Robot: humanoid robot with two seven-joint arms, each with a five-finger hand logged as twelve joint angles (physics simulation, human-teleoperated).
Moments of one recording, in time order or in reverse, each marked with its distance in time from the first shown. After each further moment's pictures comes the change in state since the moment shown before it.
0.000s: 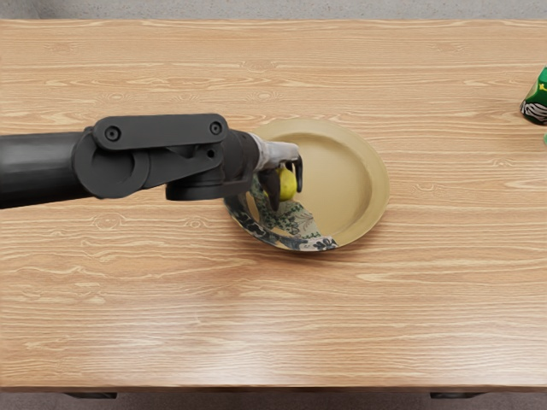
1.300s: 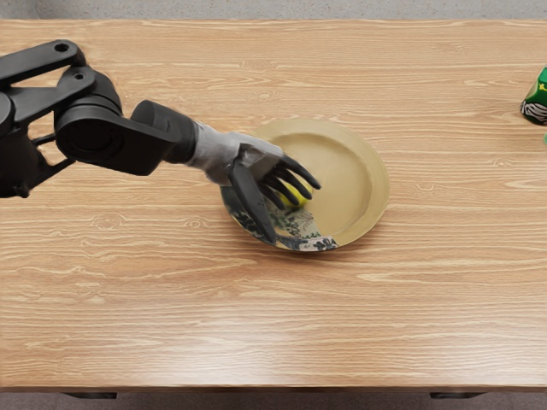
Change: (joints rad) left arm 0.237 0.292 -0.419 -0.050 -0.528 -0.396 -0.004; right arm 0.000 0.000 0.000 0.000 0.000 0.000 0.000
